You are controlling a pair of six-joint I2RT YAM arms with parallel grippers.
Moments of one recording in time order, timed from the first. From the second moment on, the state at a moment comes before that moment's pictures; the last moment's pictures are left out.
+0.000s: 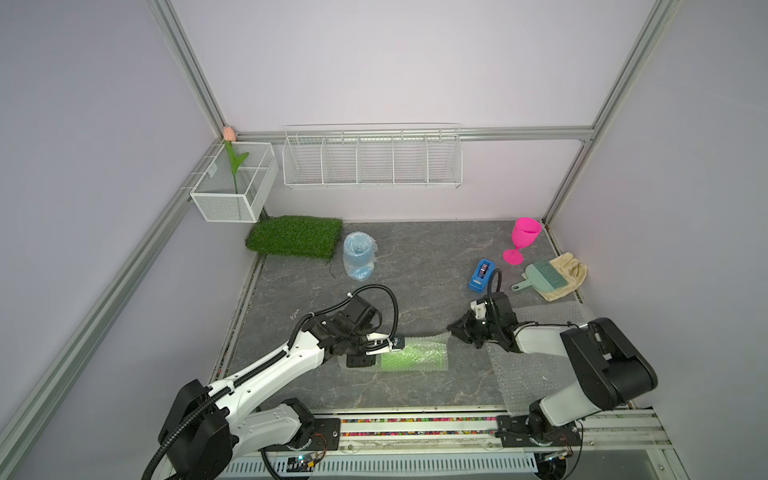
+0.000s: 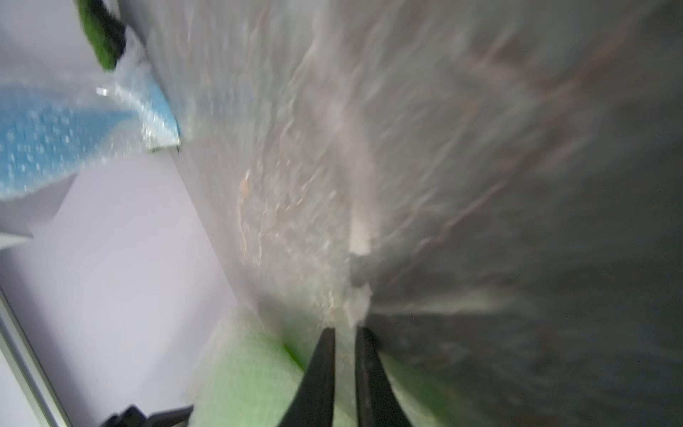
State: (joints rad) left arm -0.77 1.16 0.78 -0.76 0.16 0.87; right arm 0.39 1.55 0.47 0.23 -0.56 1.13
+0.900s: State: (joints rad) left arm -0.77 1.17 0.78 -0.75 0.15 0.87; right arm 0.06 1.49 0.69 -0.03 -0.52 0.85
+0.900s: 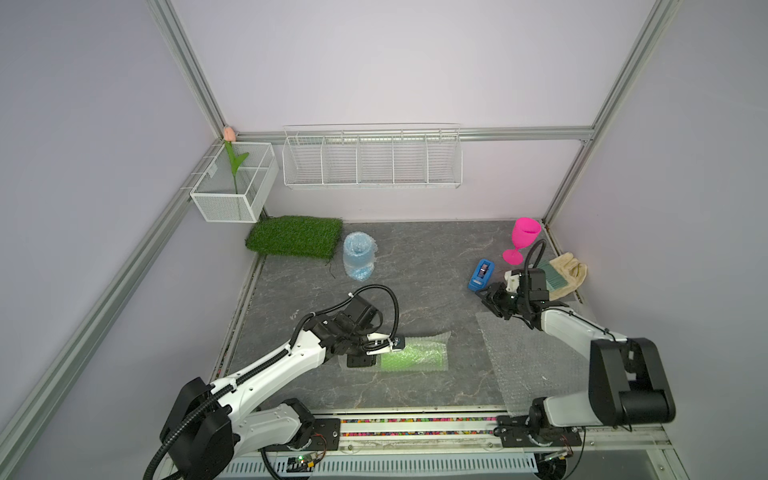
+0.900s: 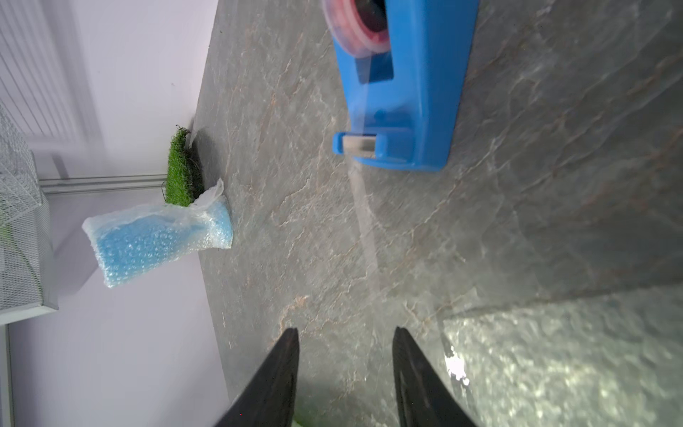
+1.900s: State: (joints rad) left arm -0.77 1.20 0.78 -0.74 0.16 0.87; right arm 0.02 1.80 0.73 0.40 -0.63 0.99
